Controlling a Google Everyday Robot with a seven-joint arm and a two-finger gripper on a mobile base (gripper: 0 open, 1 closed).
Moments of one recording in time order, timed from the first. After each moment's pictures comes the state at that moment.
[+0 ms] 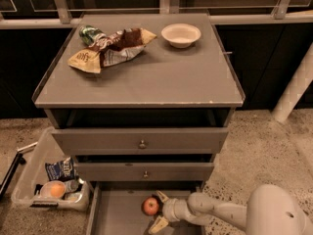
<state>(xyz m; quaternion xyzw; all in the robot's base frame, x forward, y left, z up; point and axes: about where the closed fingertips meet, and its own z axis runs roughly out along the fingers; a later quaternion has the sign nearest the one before) 0.497 -0.009 0.165 -0.55 0.71 0.27 0.35</state>
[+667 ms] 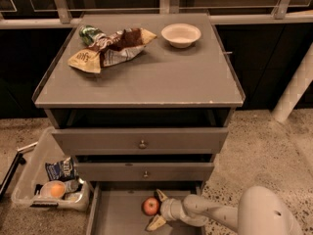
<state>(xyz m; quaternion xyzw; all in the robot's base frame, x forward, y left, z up) 0.521 -0.006 0.126 -0.55 0.72 0.22 0.36</state>
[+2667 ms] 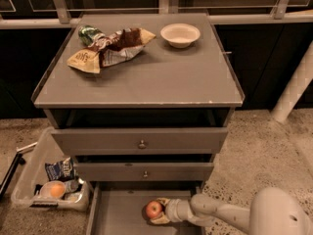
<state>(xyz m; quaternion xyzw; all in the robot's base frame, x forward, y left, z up) 0.503 -0.023 0.155 -0.54 0.72 0.25 0.36</state>
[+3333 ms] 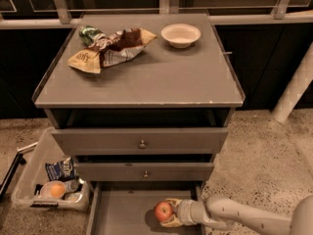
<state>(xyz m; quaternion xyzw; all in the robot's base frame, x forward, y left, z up) 0.467 -0.064 0.247 -0.57 0.69 0.23 0.37</state>
